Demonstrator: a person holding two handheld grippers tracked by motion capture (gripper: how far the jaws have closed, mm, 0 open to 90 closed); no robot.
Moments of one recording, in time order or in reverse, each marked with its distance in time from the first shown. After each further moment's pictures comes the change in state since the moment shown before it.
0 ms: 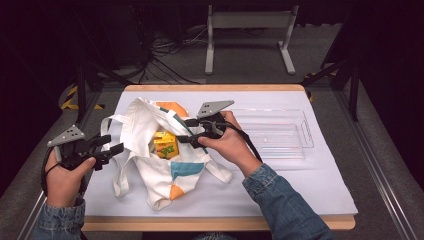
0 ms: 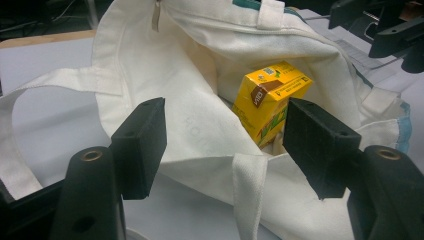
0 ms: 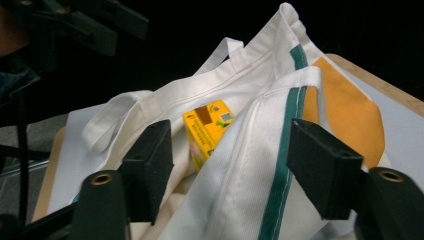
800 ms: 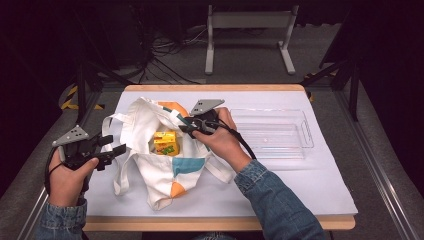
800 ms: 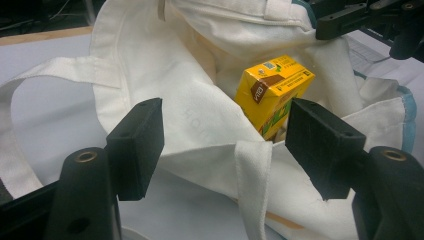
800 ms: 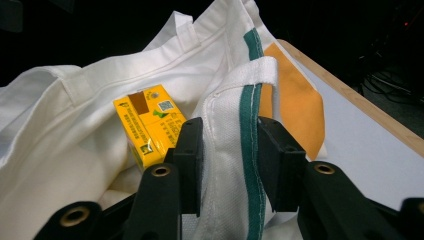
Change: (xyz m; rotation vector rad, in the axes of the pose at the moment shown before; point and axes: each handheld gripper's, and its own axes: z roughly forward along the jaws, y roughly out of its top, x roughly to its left) left arm -0.001 -0.001 0.006 0.012 -0.003 0.010; right arm -0.008 0.002 0.014 0.088 -0.196 -0.067
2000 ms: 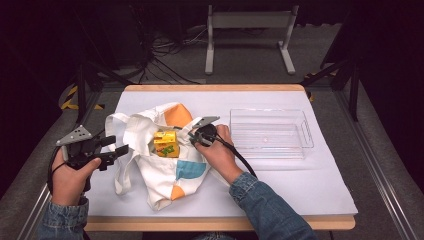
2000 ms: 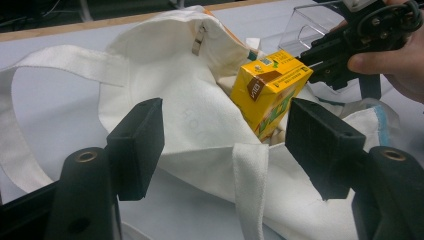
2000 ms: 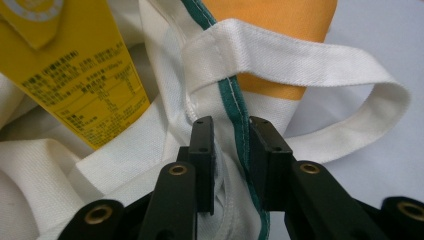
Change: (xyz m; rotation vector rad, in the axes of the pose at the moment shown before) left arm -0.001 0.000 0.005 0.017 -0.015 0.010; right arm 0.002 -0.065 0.045 0.215 -0.145 0.194
